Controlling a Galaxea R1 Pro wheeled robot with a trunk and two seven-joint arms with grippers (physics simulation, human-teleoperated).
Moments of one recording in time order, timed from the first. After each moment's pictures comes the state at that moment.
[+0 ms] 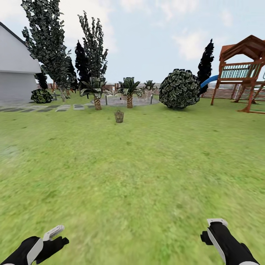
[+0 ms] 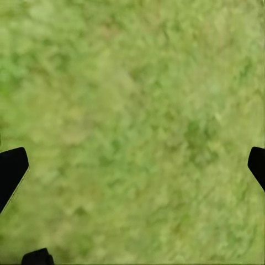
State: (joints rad) left arm -0.50 0.26 0.15 -0.36 0.39 0.52 -0.10; right arm -0.44 -0.21 -0.01 -0.70 -0.02 0.73 -0.17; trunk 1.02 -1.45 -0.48
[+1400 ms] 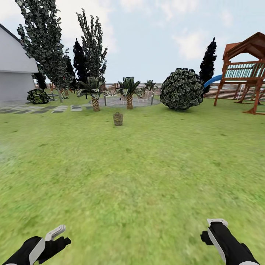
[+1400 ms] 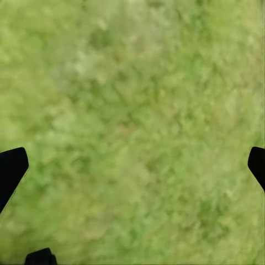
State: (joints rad) left arm -0.50 0.25 0.15 -0.36 0.39 0.52 -0.10; right arm -0.44 -0.21 -0.01 -0.70 -0.03 0.73 -0.17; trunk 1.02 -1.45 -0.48
